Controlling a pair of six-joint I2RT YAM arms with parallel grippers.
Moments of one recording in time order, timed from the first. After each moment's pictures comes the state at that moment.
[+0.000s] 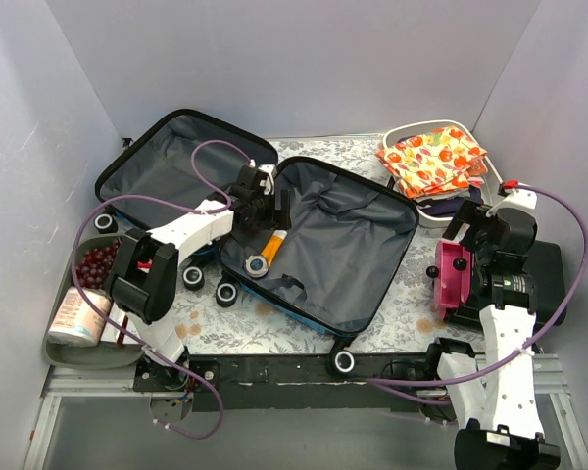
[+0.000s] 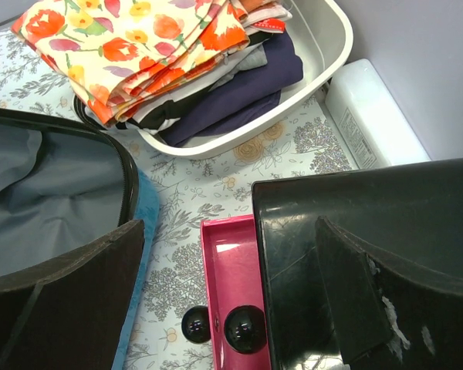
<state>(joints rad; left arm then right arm) -0.49 1.74 1.23 -0.35 0.08 -0.38 -0.15 0.72 0.83 -0.51 0.10 0.15</state>
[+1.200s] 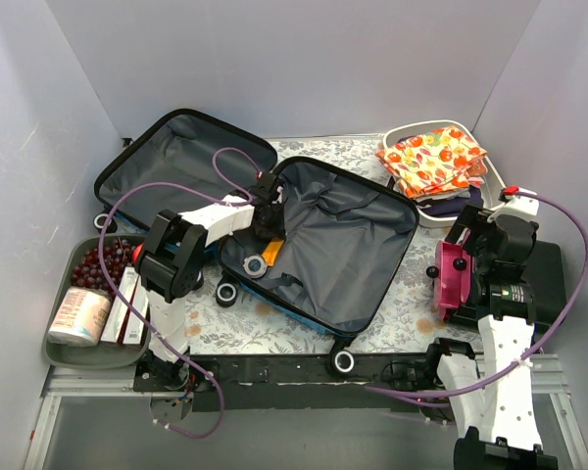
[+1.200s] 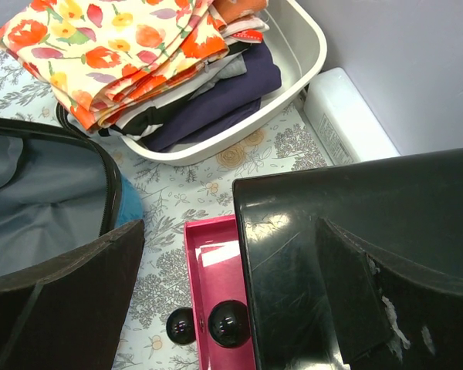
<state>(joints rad) -0.53 1.97 1.35 -0.43 -0.02 -0.50 -0.13 0.65 0.79 -0.49 0.16 0.13</state>
